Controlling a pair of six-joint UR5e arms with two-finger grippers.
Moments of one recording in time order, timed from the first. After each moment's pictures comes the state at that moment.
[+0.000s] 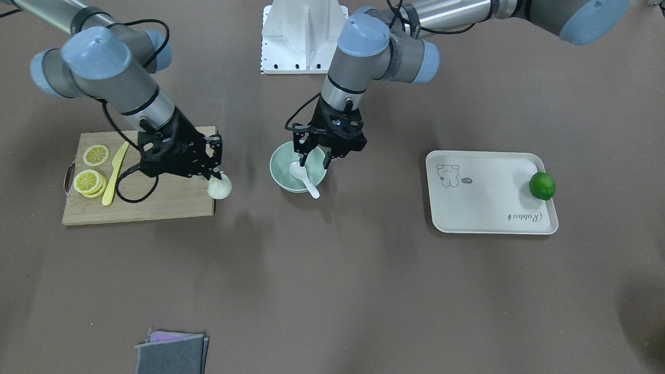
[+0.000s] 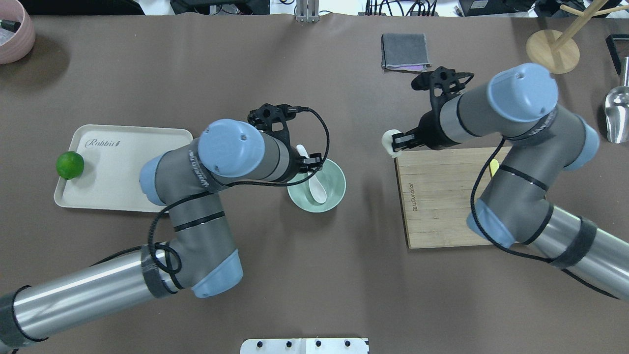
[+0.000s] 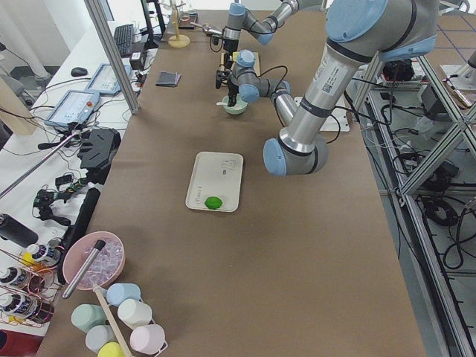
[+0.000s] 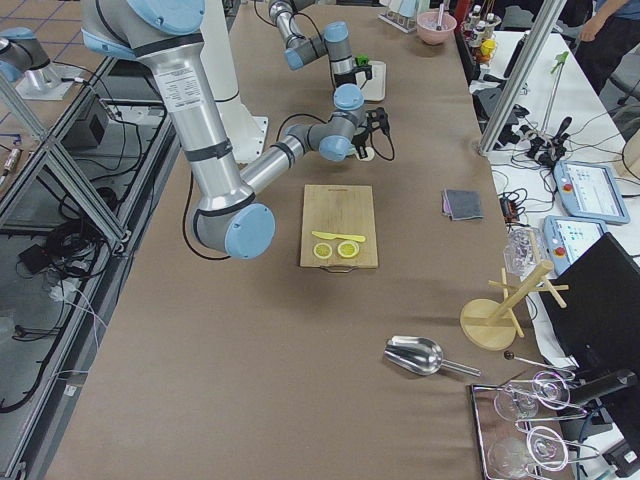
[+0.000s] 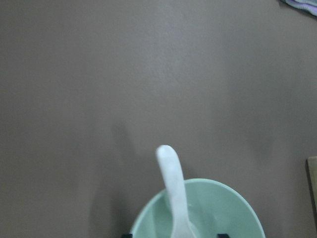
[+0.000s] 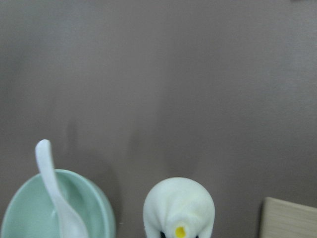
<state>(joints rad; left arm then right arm) -0.56 -2.20 -1.67 -1.97 -1.80 -1.31 0.65 -1.13 1.74 -1.07 1.93 1.02</state>
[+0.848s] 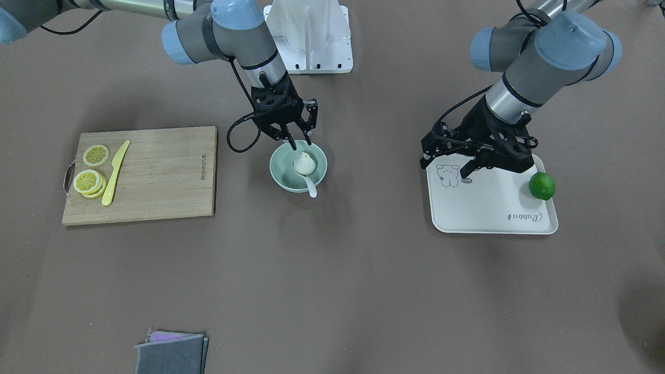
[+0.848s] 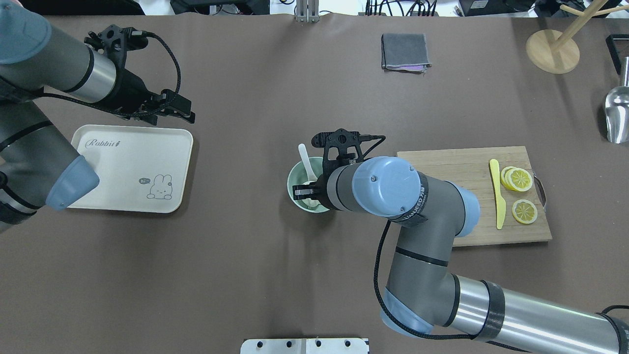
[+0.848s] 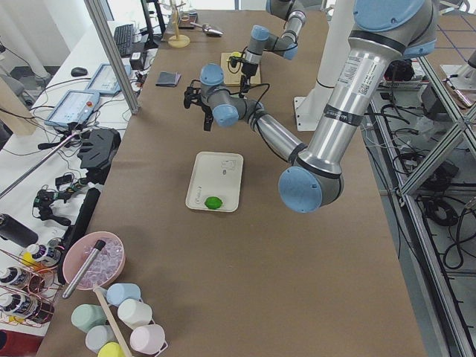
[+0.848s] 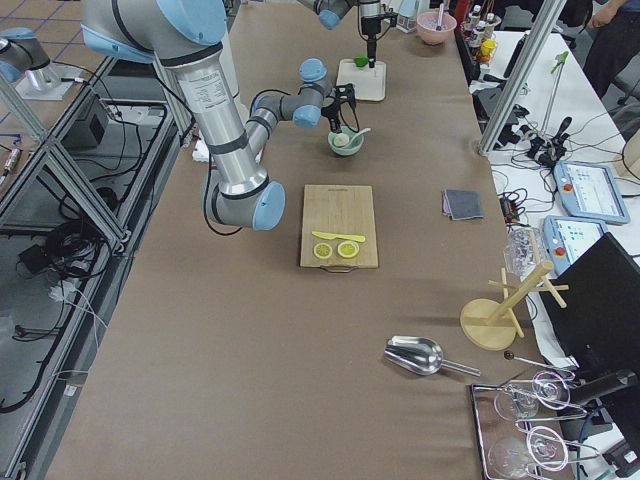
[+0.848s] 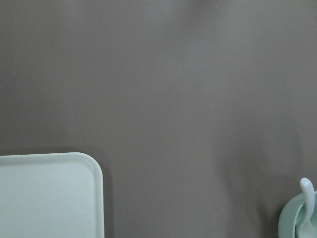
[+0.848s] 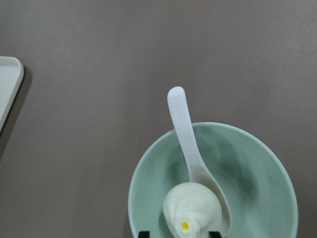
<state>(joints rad) -0.90 -1.96 -1.77 -1.98 -2.20 -1.02 0.41 -0.98 1.73 -1.20 1.64 1.22</state>
